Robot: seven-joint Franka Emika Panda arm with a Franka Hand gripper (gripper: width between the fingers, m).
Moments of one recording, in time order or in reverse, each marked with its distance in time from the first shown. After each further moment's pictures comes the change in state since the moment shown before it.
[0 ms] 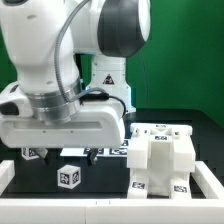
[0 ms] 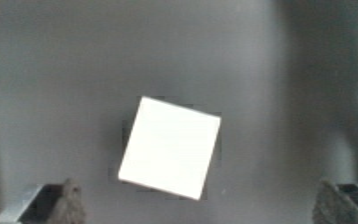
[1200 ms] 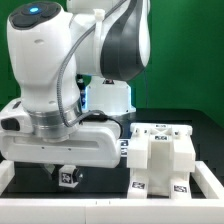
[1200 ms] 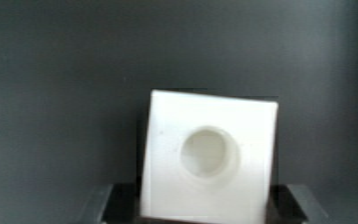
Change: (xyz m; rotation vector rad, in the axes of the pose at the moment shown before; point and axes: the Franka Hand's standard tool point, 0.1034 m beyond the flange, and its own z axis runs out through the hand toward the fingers) arm -0.015 0.009 0.031 -0.021 0.038 -0.010
